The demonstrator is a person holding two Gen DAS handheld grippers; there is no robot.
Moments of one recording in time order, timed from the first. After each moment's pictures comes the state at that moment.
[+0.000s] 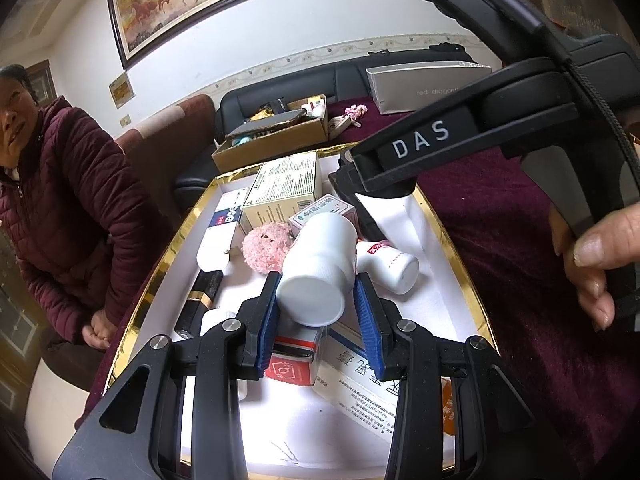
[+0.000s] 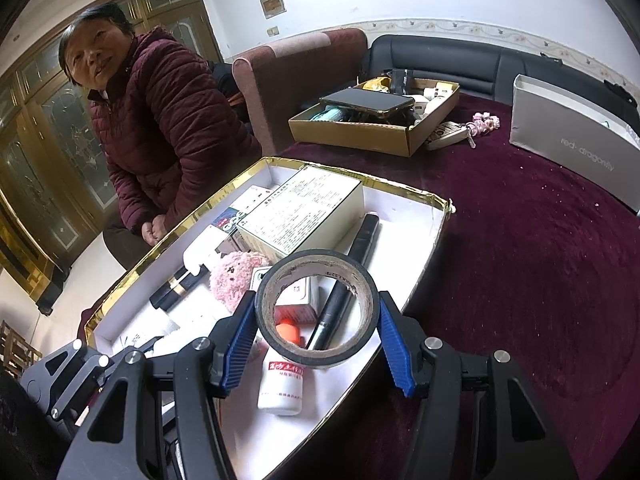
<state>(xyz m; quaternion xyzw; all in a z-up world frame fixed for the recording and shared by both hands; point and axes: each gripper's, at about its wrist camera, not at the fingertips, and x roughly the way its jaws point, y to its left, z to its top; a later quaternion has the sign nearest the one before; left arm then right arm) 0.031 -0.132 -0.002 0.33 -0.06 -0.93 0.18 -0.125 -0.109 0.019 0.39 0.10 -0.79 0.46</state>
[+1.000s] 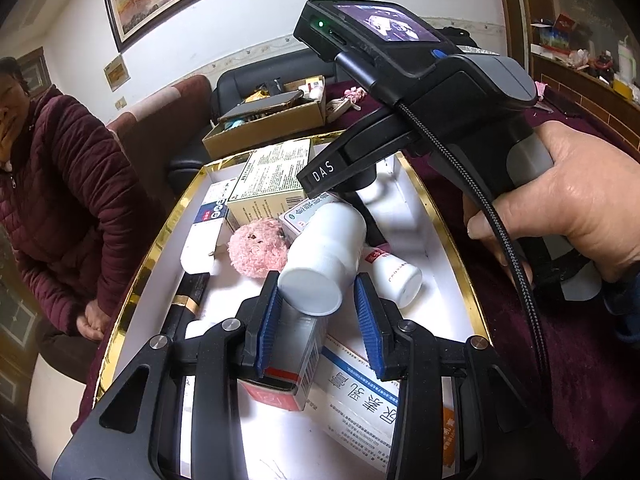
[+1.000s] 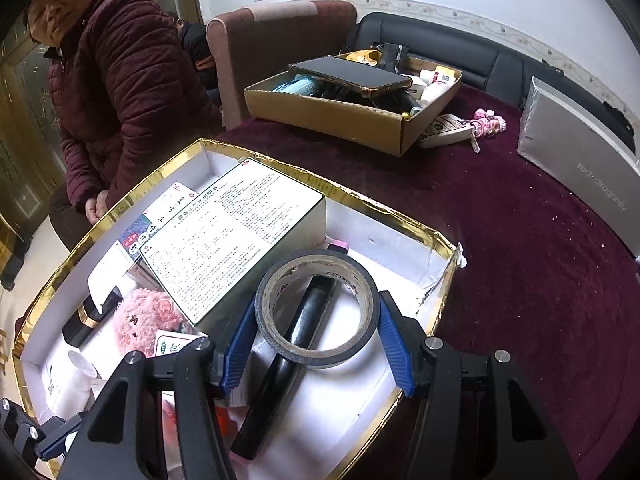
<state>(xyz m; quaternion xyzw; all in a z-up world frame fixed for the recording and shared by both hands) 0.009 -0.133 -0.007 0.36 -0.05 -0.91 0.18 -0.171 -0.170 -0.010 0.40 0.18 -0.80 0.41</state>
